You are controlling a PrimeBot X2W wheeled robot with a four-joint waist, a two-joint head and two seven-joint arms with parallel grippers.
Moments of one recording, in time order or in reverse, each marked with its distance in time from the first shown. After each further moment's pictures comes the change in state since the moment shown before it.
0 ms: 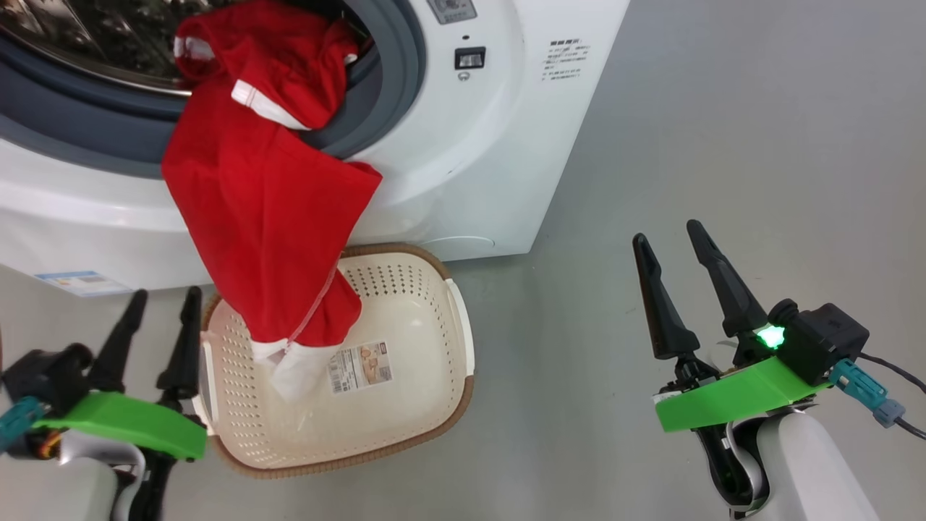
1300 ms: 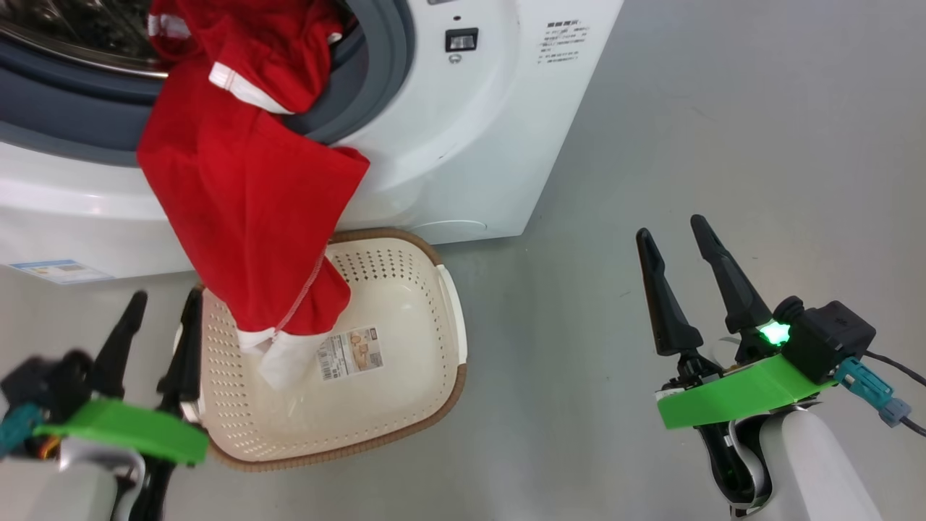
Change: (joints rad) left arm 0.064 0.006 0.030 -0.088 0.036 0.000 -0.003; right arm -0.001 0.000 -0.005 -0.014 0.007 0.000 0.000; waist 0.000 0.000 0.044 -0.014
